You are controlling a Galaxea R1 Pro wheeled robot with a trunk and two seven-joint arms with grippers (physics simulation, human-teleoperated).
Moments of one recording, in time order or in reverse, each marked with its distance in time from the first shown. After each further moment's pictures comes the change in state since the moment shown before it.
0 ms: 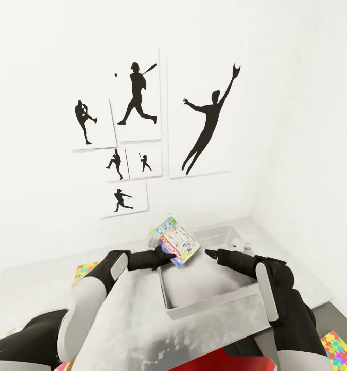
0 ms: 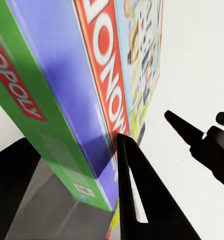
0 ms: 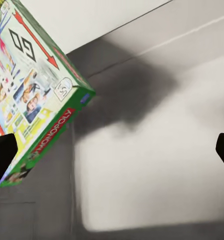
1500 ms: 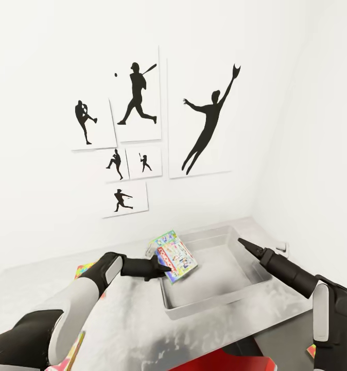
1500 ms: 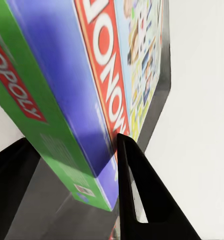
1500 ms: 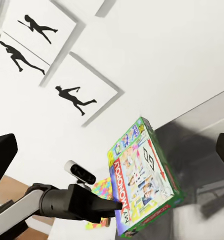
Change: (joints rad) left arm 0.000 0.059 -0.157 0.032 0.004 0.133 -0.043; right arm 0.067 0.000 -0.459 -0.130 -0.002 0.041 0.725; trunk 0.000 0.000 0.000
